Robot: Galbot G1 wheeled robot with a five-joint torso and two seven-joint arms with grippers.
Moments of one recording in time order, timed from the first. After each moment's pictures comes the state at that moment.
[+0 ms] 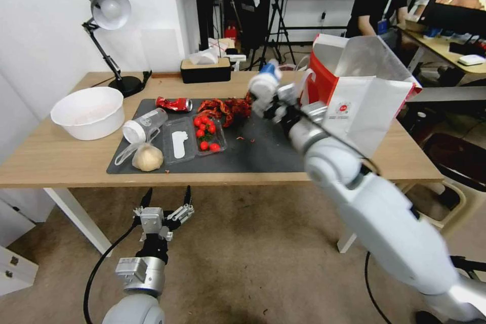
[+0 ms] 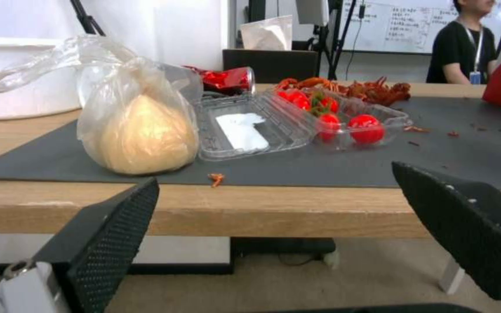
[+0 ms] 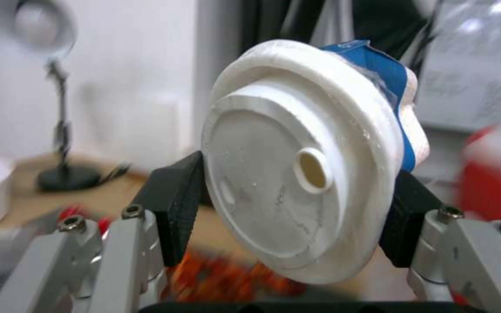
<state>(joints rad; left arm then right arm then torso) 1.69 -1.43 -0.47 -2.09 -0.18 -0.12 -0.09 -0.65 1.01 0.06 2.02 0.61 -0.40 0.27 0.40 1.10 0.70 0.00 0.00</state>
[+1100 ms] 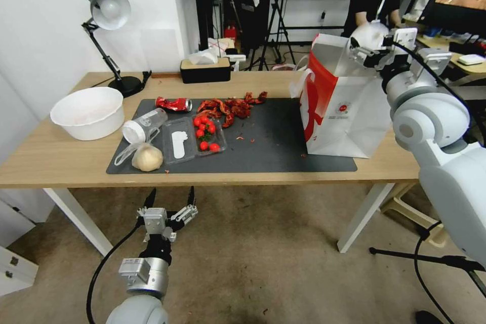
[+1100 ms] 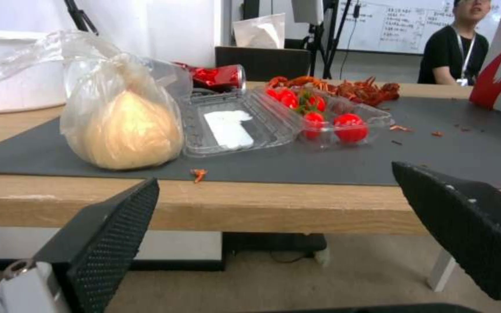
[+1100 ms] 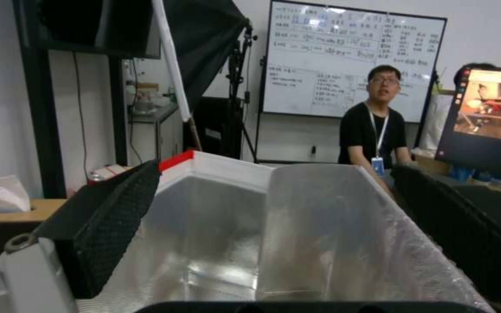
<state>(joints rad) 1.70 -1.45 -0.45 -2.11 -0.17 -0.12 -0.09 -0.61 0.87 0.31 1.93 0.75 -0.48 0.43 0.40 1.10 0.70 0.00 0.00</state>
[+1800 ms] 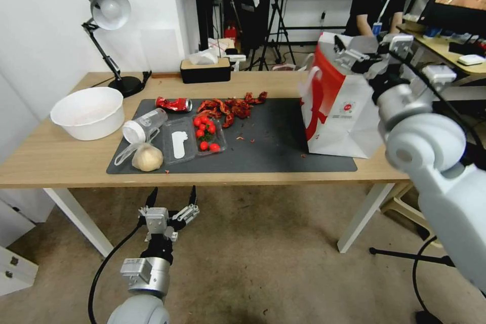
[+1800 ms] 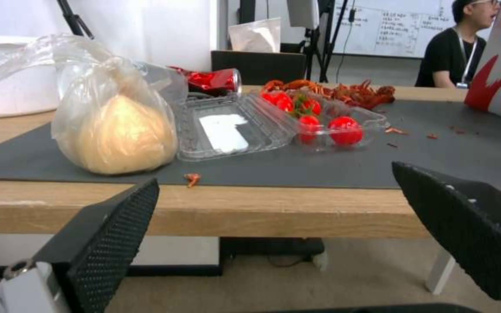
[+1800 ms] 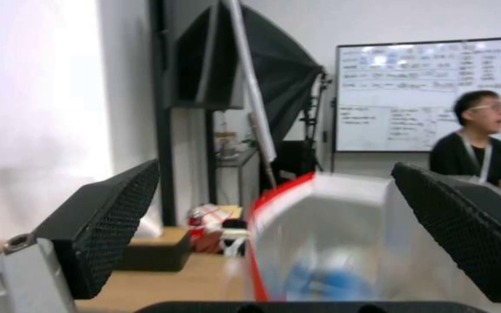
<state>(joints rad) 1.69 -1.45 -0.45 -2.09 -0.17 -0.14 -0.08 -0.89 0.87 0.32 2.16 0.74 -0.22 0.36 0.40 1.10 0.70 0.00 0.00</state>
